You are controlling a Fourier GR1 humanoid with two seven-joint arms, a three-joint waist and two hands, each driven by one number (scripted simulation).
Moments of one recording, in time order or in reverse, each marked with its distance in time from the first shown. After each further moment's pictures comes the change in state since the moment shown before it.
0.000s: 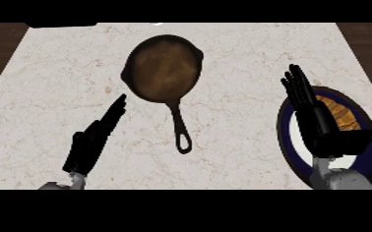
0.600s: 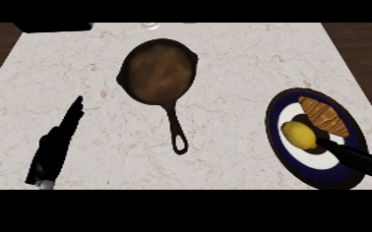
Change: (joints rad) left arm 0.095 0.083 0.137 0.002 -0.070 0.124 -0.024; right arm 0.206 -0.098 -0.305 -0.121 0.111 -0.127 -0.429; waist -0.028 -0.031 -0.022
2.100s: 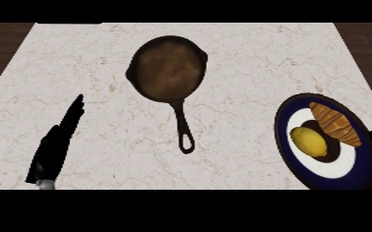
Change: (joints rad) left arm 0.002 -0.040 0.037 -0.022 -0.060 -0.041 0.003; right arm 0.399 -0.113 0.110 -0.462 0.856 0.191 0.530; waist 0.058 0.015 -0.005
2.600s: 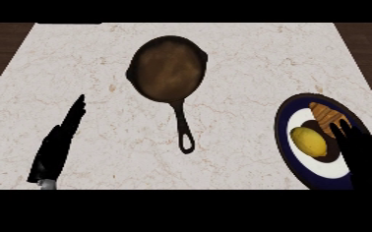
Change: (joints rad) left arm 0.000 -0.023 0.016 0.008 -0.020 -0.025 -0.006; right arm -0.138 0.071 0.187 0.041 0.304 0.201 0.300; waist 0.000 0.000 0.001
